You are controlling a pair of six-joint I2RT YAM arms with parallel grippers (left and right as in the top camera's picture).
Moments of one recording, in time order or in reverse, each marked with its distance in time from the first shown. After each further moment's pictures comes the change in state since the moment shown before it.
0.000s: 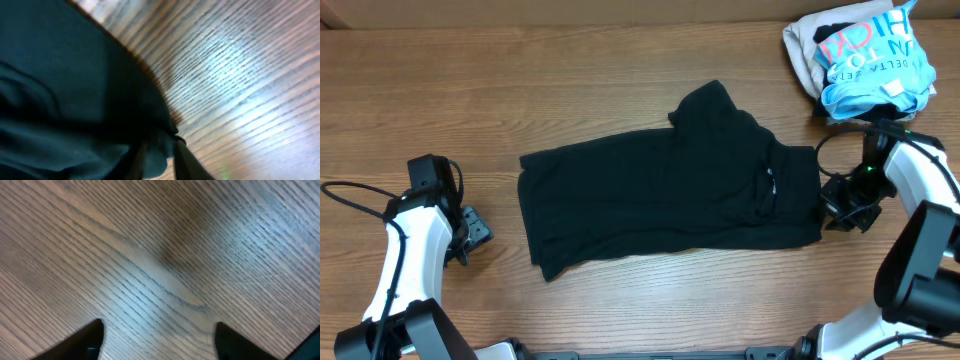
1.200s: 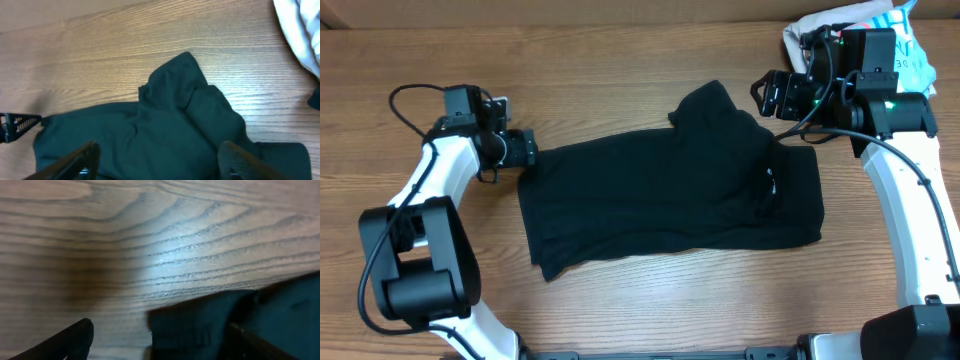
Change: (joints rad) left arm -0.185 0.431 0.351 0.376 0.435 0.373; right arm 0.346 -0.246 0.323 0.324 -0.231 -0.265
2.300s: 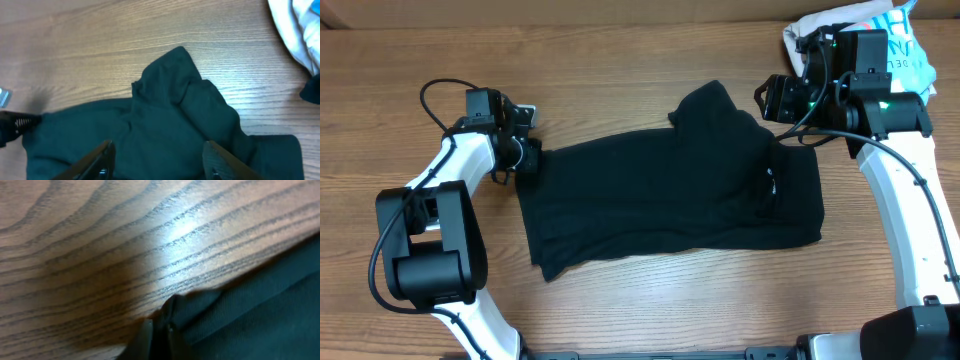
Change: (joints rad) left arm -0.047 0.076 0.010 0.002 0.029 0.169; right arm 0.021 0.000 0.000 -0.024 0.052 0.004
